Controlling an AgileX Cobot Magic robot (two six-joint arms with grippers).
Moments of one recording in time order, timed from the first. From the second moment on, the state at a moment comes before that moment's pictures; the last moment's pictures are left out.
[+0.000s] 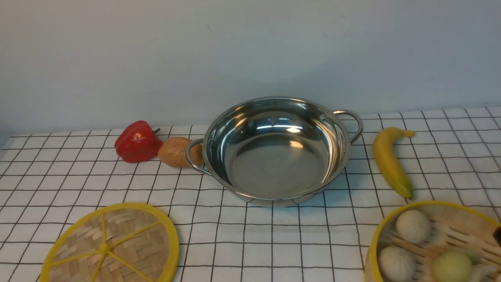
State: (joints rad) right arm -0.15 1.66 -0.89 0.03 1.03 -0.11; left arm 0.05 0.00 0.01 0.04 0.37 0.04
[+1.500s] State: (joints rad) right arm -0.15 1.70 -1.09 0.02 1.14 -0.12; left arm 0.05 0.00 0.01 0.04 0.37 0.04
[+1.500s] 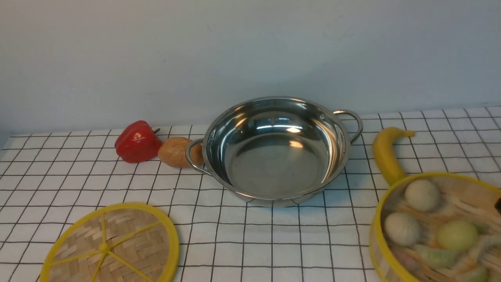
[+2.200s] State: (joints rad) right arm 0.12 2.08 -1.92 0.20 1.24 -0.14; left arm 0.05 0.00 0.01 0.04 0.37 0.04
